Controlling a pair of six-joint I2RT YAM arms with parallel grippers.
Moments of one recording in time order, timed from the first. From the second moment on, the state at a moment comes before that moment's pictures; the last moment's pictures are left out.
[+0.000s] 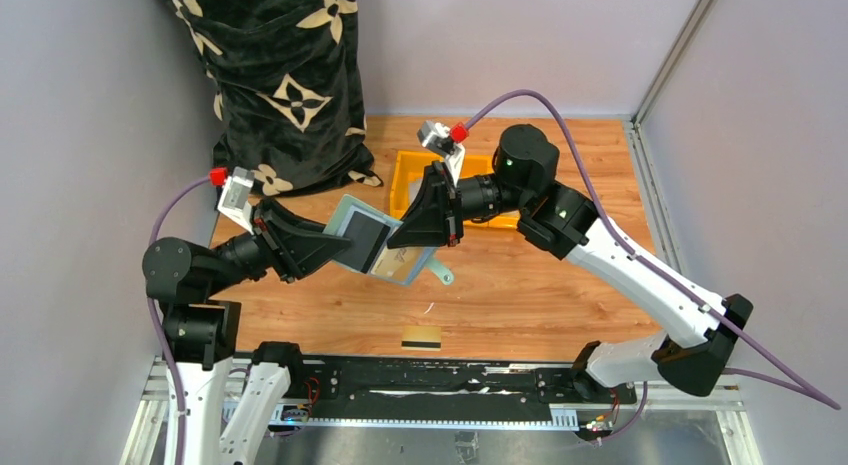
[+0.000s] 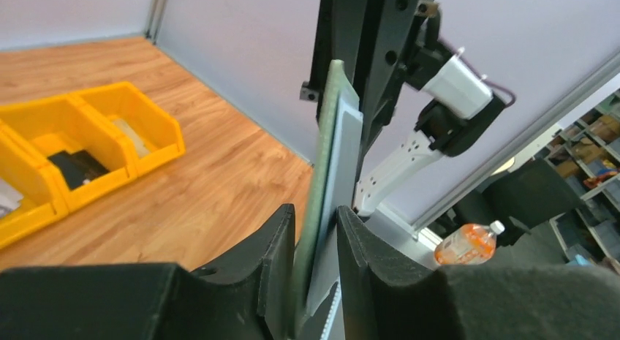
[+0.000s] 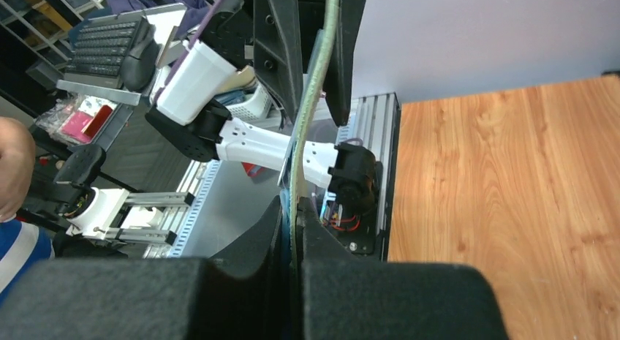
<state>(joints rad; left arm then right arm) -0.04 0.54 1.00 -0.10 1.04 -0.85 0.89 1.29 1.44 -0.07 -0.92 0.39</state>
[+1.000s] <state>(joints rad) -0.04 0.58 0.90 -0.35 1.22 -0.52 0.92 1.57 1.81 -0.75 -0.82 0.05</state>
